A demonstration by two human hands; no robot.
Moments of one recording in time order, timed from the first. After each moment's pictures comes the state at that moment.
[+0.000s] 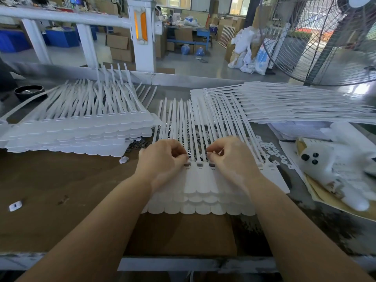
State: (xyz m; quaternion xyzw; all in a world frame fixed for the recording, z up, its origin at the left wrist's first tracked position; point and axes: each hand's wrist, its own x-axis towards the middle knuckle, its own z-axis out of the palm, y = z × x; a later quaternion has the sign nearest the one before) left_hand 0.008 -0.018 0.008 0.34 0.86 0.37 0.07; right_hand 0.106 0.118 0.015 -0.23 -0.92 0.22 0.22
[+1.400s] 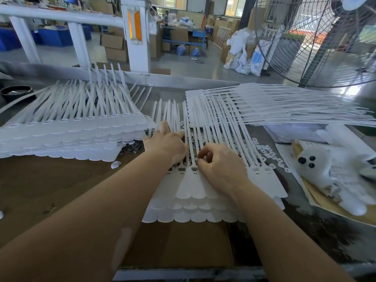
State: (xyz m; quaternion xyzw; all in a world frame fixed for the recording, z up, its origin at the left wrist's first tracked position) left_hand -0.029 0.042 0.008 0.32 0.94 0.09 0.05; right_hand 0.099 0.117 0.003 -0.23 -0.94 0.18 0.18
